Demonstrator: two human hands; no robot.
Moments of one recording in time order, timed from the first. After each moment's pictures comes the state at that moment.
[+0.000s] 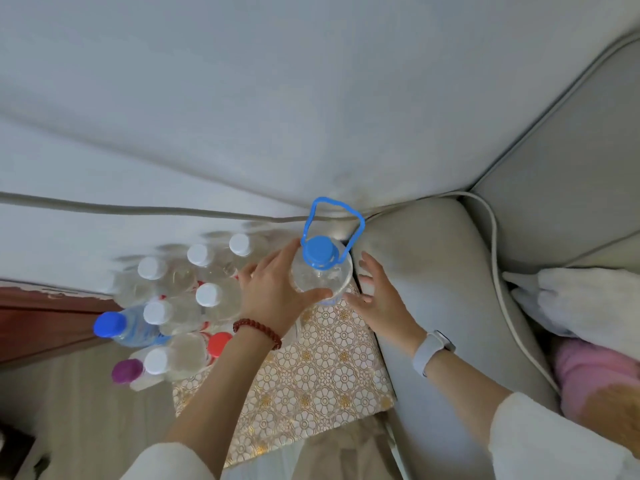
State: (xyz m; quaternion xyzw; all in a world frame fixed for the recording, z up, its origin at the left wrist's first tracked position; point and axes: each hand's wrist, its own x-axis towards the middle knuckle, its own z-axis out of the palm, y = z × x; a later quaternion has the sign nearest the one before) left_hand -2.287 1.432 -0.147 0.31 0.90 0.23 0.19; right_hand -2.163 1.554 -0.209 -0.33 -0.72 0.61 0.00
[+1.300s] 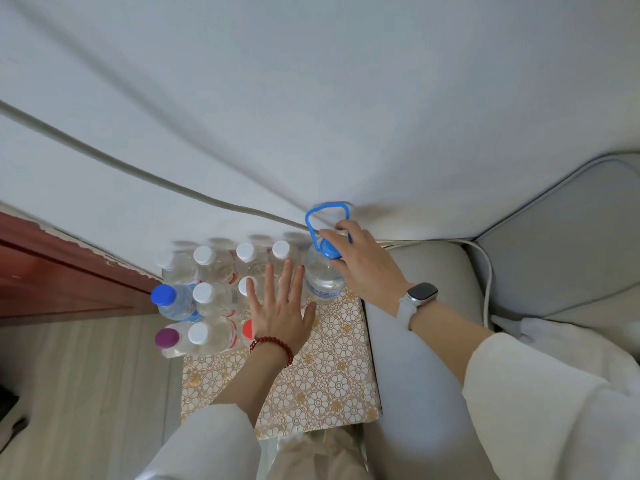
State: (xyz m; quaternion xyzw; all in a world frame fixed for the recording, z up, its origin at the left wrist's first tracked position) left_hand -2.274 1.386 -0.180 0.28 0.95 0.00 0.12; right_hand -2.247 1.553 -0.090 -0.07 -0.98 0.18 -0.04
